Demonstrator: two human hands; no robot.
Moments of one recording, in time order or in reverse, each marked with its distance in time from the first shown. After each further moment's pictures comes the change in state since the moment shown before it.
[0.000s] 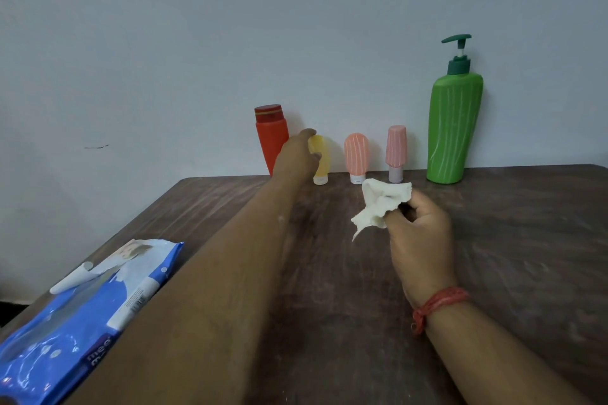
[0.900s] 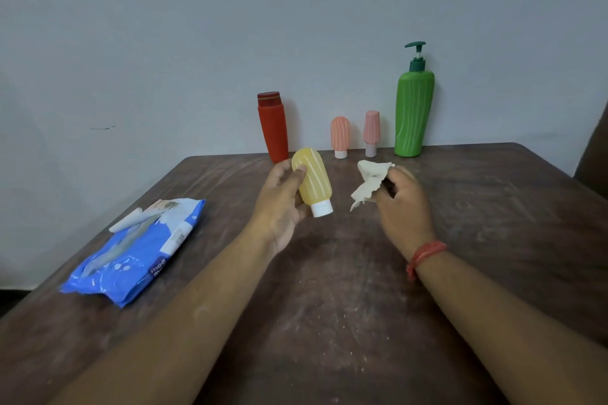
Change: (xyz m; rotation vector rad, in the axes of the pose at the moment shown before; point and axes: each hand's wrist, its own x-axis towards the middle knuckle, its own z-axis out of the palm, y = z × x) left_hand -0.217 0.030 -0.073 -1.284 -0.157 -0.390; right_hand -0.055 -0.049 -0.027 -0.358 -0.105 -0.138
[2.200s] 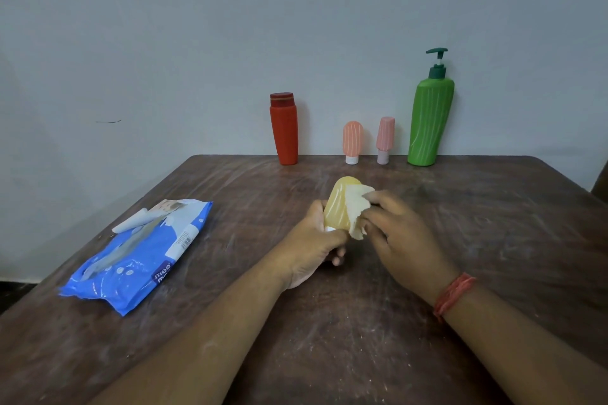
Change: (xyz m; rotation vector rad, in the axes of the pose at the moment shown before) left_hand -0.017 -0.028 -0.008 0.273 -0.385 -0.152; right_hand -0.022 -0.018 0.003 -0.584 -0.351 -0.408
